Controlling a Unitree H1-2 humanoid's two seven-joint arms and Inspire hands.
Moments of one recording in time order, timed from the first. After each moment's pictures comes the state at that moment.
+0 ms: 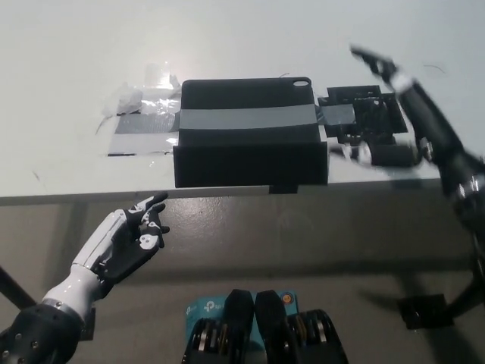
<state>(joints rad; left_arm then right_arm) -0.17 0.29 -0.04 -0.28 -0.12 0.40 -0.21 -0.66 -0.32 0.17 -0.14 -0.13 0.23 0.20</state>
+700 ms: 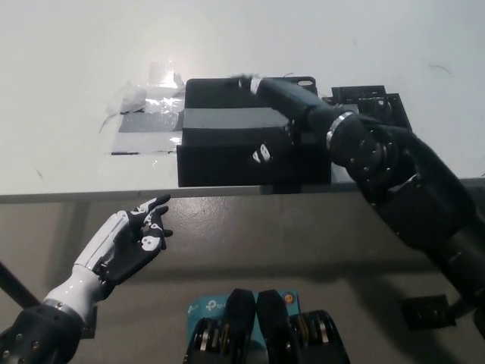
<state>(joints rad) -0.17 0.29 -0.04 -0.28 -0.12 0.41 -0.22 -0.97 -0.24 0.58 0.42 -0.35 0.23 0.35</state>
